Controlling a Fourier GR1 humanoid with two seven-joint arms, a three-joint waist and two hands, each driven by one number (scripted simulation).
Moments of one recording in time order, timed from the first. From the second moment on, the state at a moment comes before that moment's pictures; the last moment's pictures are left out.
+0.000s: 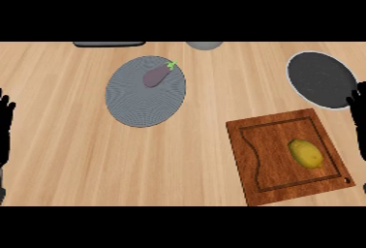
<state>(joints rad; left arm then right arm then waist) -0.09 0.60 0.00 -1.41 0.39 0.42 0.02 -0.13 -0.53 -0.05 -1.34 -0.33 -0.19 -0.08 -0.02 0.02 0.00</state>
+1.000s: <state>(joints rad) -0.23 0.48 -0.19 -1.46 0.36 0.30 -0.01 -0.28 -0.93 0.08 -1.27 -0.19 0.57 -0.71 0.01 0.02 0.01</state>
